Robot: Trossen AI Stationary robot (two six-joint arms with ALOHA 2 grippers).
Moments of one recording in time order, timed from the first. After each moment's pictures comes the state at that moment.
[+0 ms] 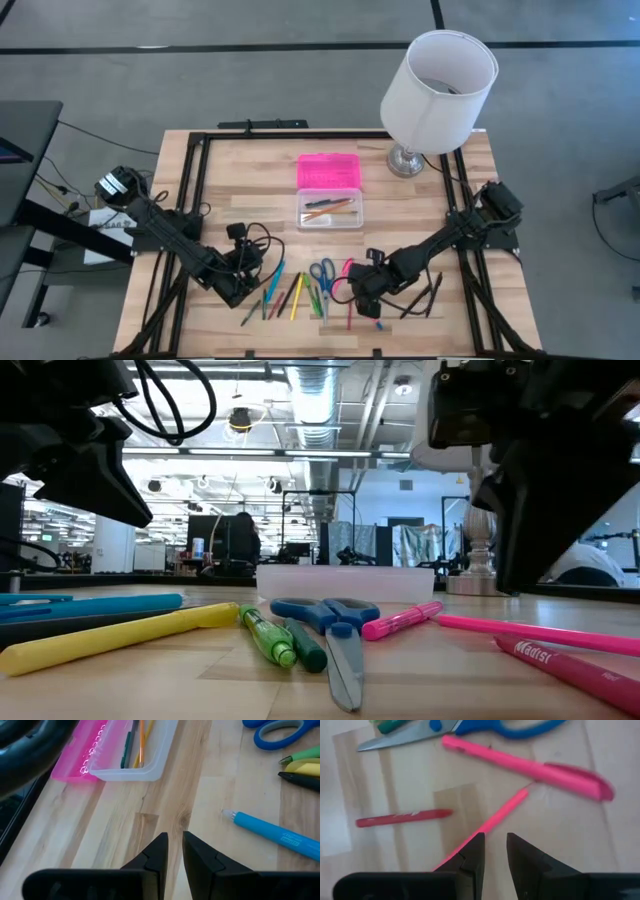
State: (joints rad) left arm -0.71 1.48 0.73 -0.57 -0.88 -0.73; right arm 0.54 1.83 1.12 -0.50 0.12 0.70
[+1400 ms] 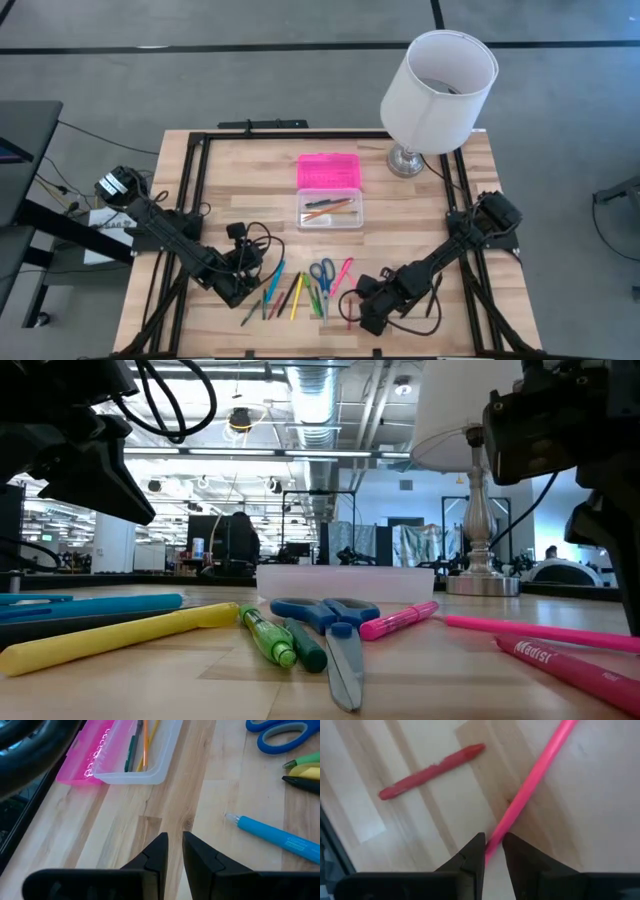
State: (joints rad) left arm -0.71 1.48 0.73 -0.57 -0.90 -0.73; right arm 0.65 1.91 1.12 -0.50 0.02 1.08
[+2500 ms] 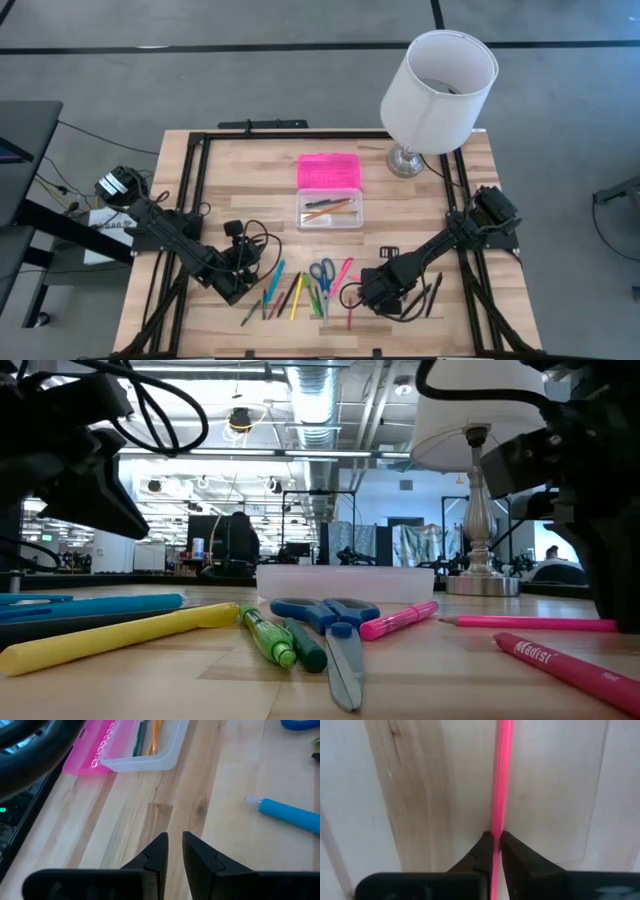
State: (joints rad) left arm -0.71 1.49 0.67 -0.56 -0.91 -0.76; right arm 0.53 1.93 1.13 -0.86 0.09 0.55
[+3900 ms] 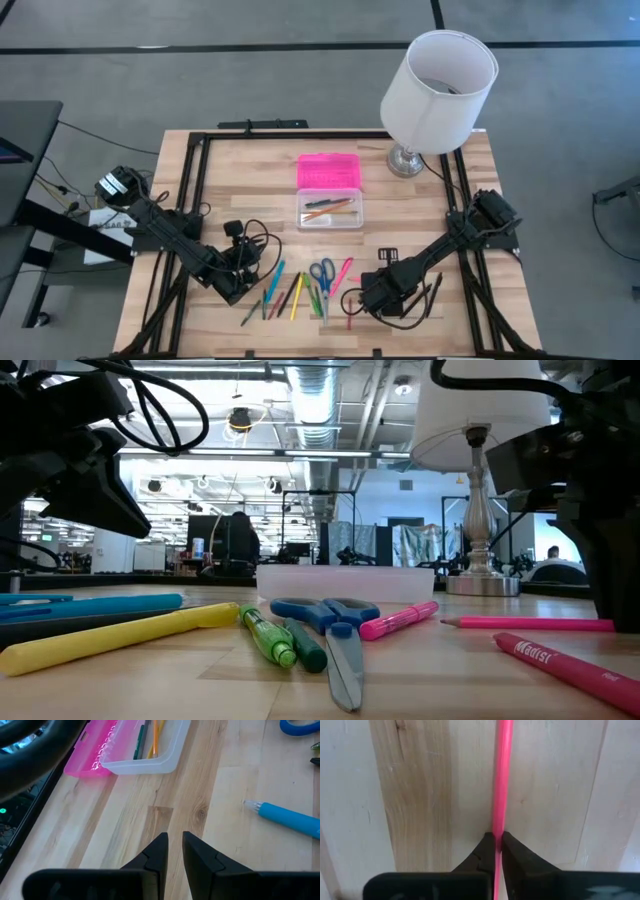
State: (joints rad) left arm -0.71 1.49 0.67 -0.55 -0.92 -0.76; right arm 0.57 1.95 1.17 -0.89 0.13 0.52
